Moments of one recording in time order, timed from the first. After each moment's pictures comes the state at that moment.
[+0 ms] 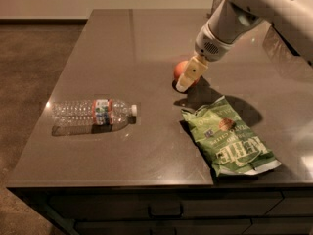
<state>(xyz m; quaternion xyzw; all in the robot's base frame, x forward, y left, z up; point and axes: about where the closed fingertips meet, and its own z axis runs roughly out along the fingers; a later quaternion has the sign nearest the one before) 0.632 -0.121 0.880 -0.51 0.82 0.08 0.22</state>
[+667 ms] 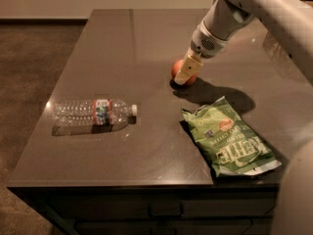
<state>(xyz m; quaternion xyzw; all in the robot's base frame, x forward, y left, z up) 0.652 -0.105 0.872 -0.54 0.80 0.11 0.21</state>
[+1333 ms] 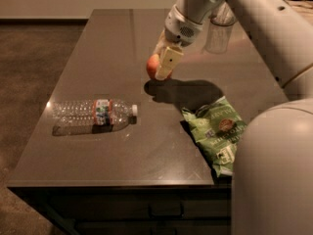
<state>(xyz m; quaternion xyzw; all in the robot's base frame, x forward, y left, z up) 0.640 -0.038 0.900 -0.70 0.68 0.15 0.18</state>
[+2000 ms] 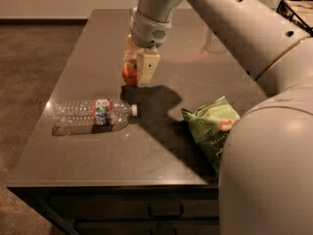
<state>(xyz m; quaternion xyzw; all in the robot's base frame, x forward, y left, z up) 0.610 0.031 0.902 -0.83 0.52 0.10 0.15</state>
